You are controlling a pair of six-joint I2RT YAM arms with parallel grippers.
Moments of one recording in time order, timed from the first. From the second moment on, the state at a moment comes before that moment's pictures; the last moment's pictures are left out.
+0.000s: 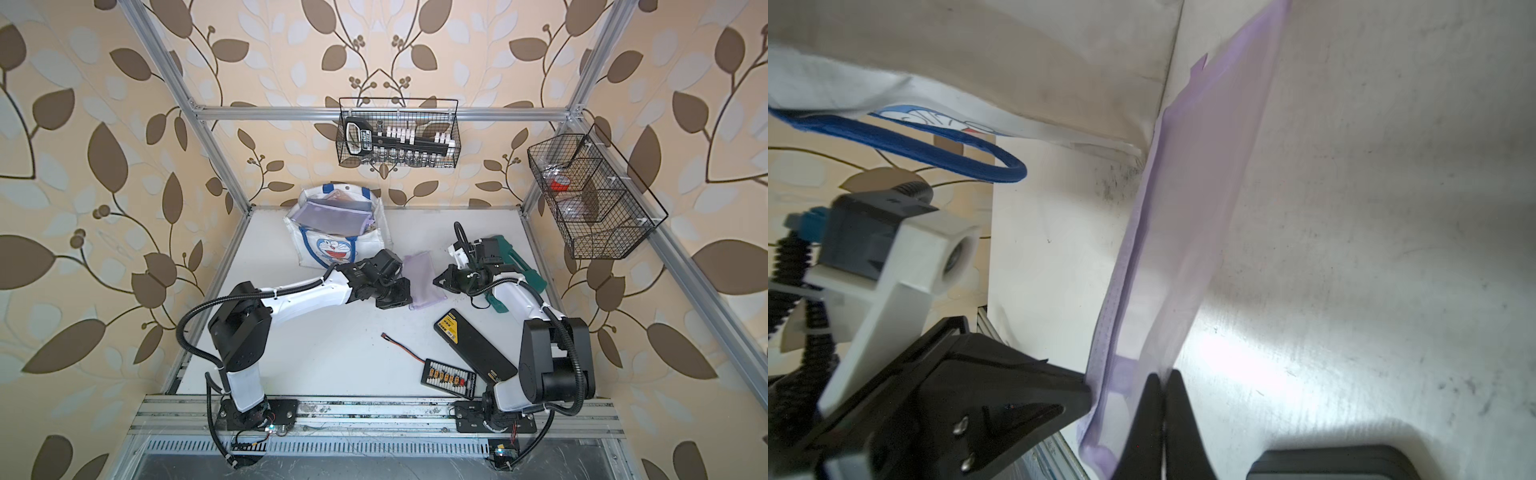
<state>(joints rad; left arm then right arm) -0.86 1.82 1.37 -0.43 0.28 -0.94 0.02 1.46 0.94 -0.50 -0.72 0.29</state>
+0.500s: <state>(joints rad) -0.89 1.59 1.36 -0.49 0.27 -0.84 0.02 1.18 0.94 -0.61 -0.78 0.33</state>
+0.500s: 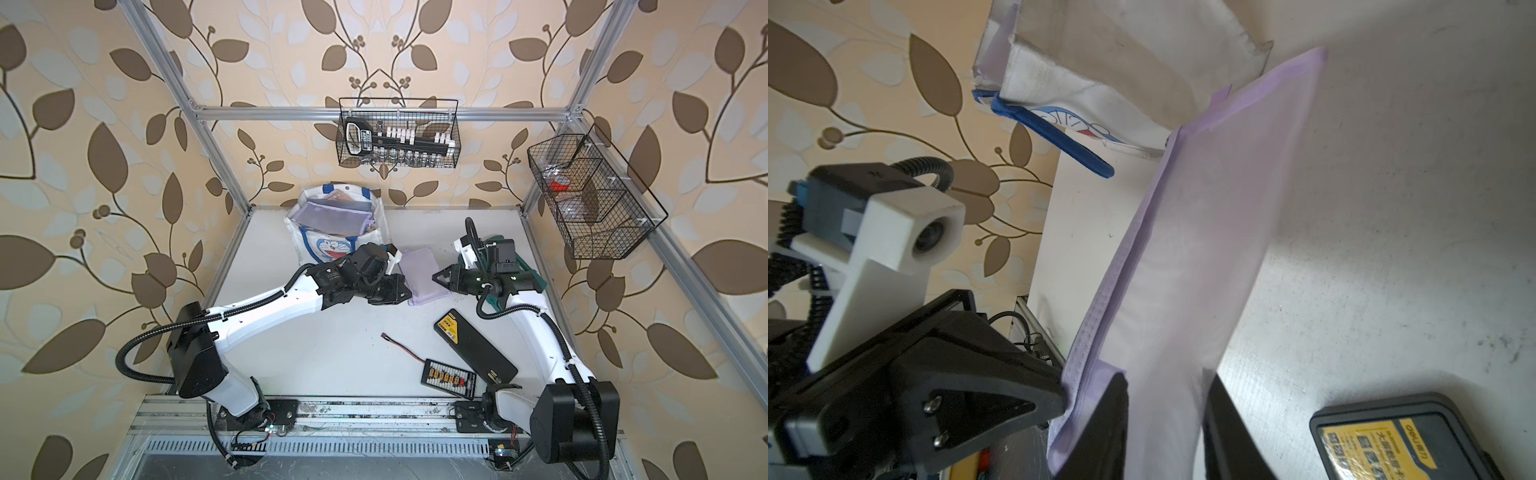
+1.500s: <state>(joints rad) -0.54 1.43 1.80 -0.77 -0.07 -0.82 0.16 1.12 1.35 -0.84 -0.47 0.34</state>
